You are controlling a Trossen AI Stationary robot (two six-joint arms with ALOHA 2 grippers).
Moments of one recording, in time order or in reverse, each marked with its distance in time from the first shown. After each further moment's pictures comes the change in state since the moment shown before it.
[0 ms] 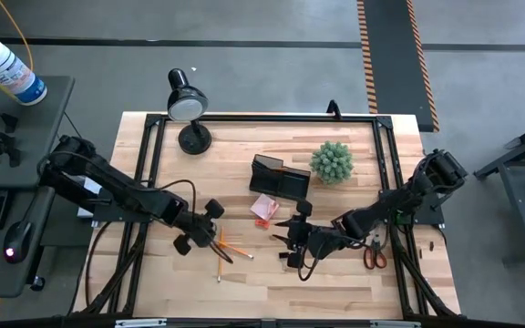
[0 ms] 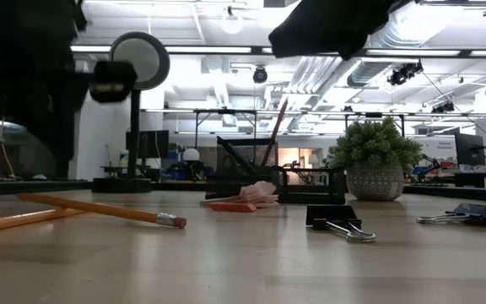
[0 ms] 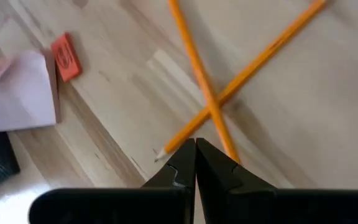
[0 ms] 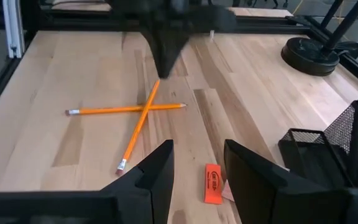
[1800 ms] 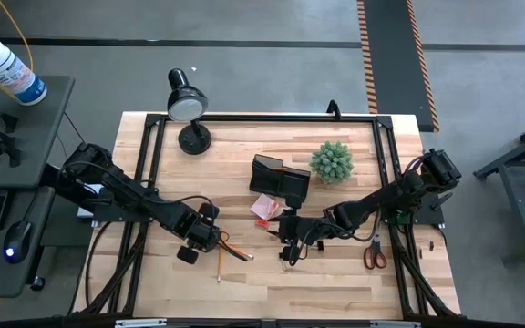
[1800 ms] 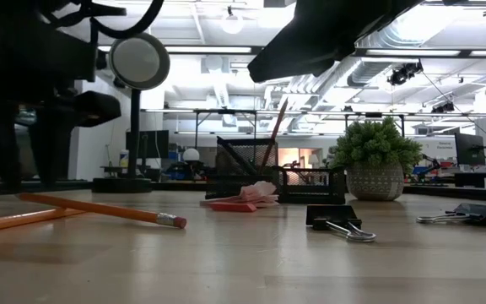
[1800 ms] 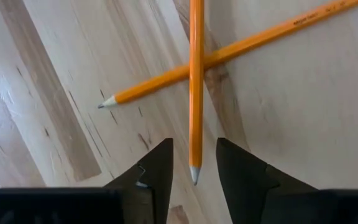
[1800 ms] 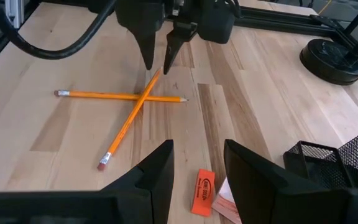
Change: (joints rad) left arm -0.045 0.205 0.127 -0.200 0.016 -0.471; right arm -0.110 0.041 -0.001 0.057 -0.174 -0.153
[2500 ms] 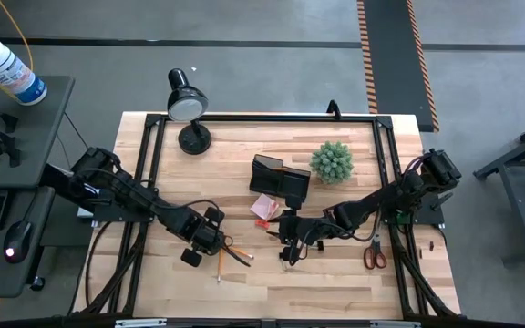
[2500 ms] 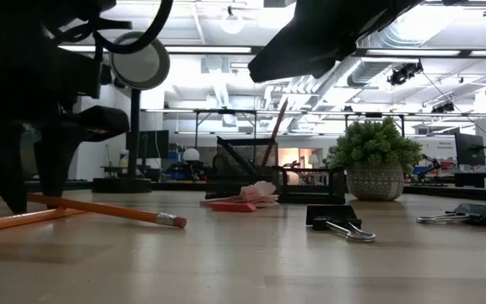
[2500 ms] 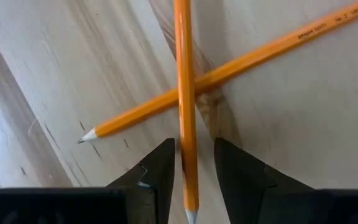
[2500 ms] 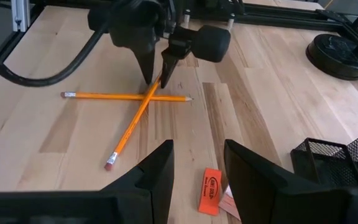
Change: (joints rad) left arm 0.000 0.094 0.001 0.097 0.011 0.054; right arm 0.000 0.000 0.000 0.000 -0.018 0.026
